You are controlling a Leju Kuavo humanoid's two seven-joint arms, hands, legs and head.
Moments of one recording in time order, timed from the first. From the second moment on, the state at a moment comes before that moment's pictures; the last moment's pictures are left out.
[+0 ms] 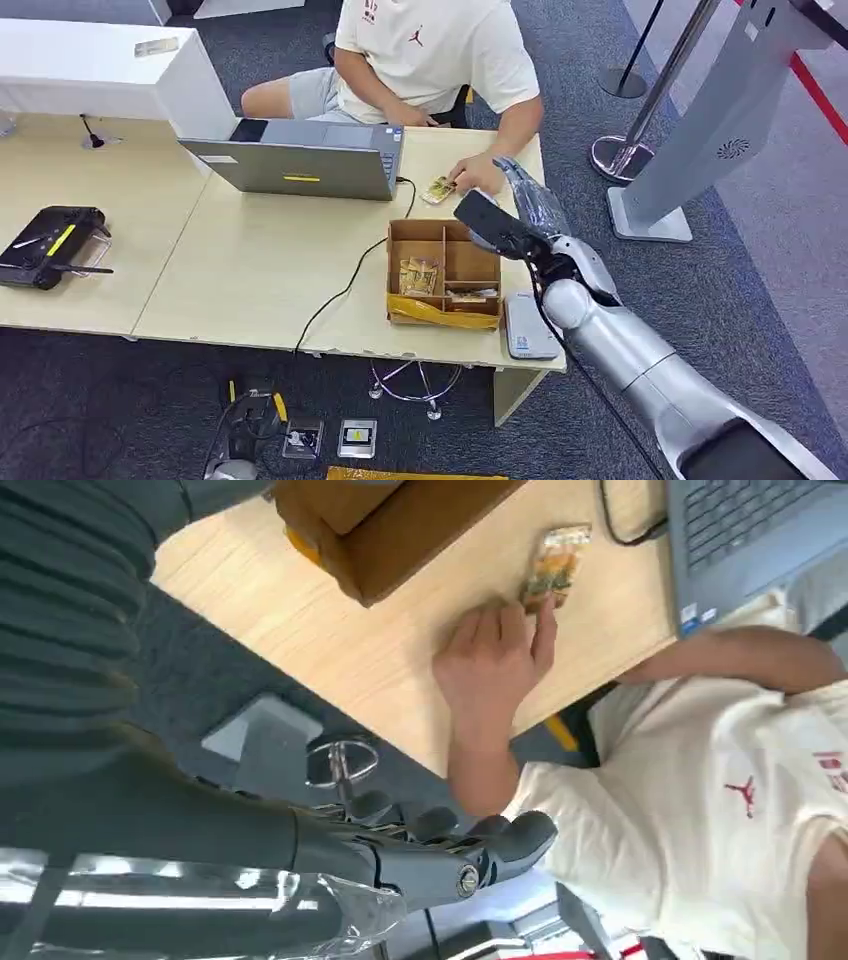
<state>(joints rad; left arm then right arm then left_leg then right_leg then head) -0.30 0.08 -0.61 -0.40 0.34 0.59 0.19 -0.82 -0.17 0.89 -1.05 0.32 -0.30 0.11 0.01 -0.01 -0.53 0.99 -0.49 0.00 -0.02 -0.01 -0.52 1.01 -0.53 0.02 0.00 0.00</state>
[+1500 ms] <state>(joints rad) -0.26 0.09 -0.61 -0.41 0.39 0.60 0.15 -0.53 -0.27 0.94 -1.42 0.96 -0.22 0.26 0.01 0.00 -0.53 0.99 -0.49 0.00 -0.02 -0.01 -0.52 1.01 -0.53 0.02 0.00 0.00</state>
